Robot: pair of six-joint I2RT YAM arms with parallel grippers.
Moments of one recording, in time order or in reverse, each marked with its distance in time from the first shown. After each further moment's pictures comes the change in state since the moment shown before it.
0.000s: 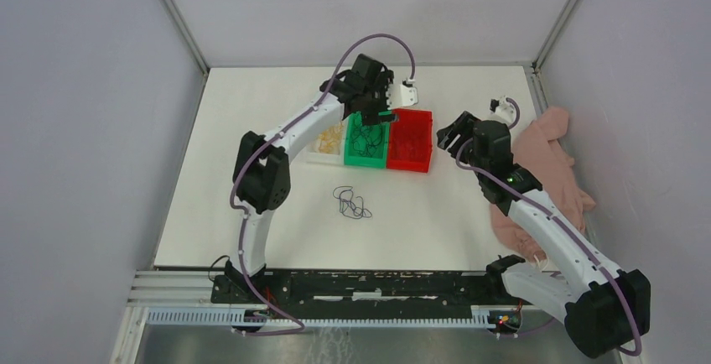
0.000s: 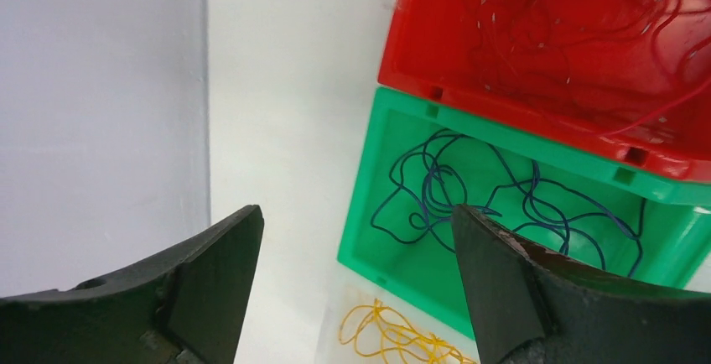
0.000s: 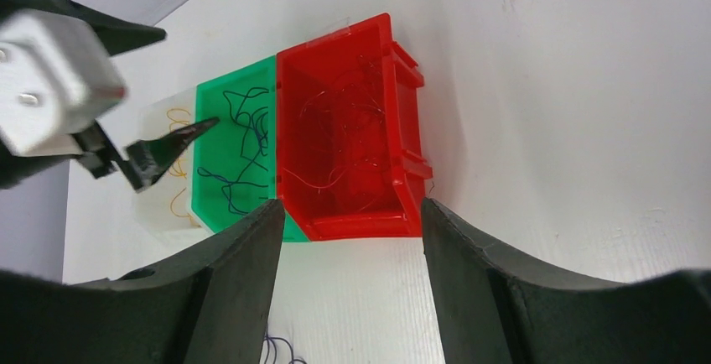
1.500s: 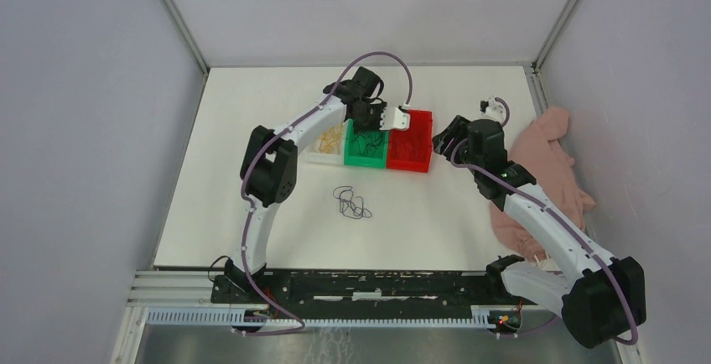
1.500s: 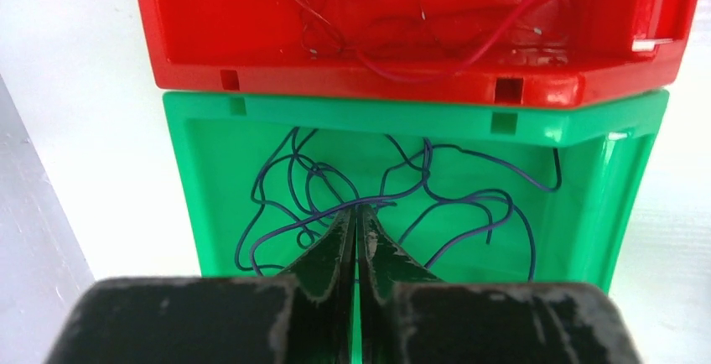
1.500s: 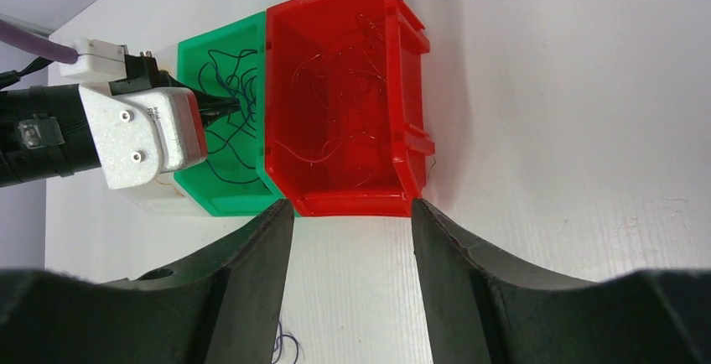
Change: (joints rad) left arm 0.033 0.081 0.014 -0.208 0.183 0.185; right arm 0.000 0.058 0.000 -0.013 -0.077 -0.020
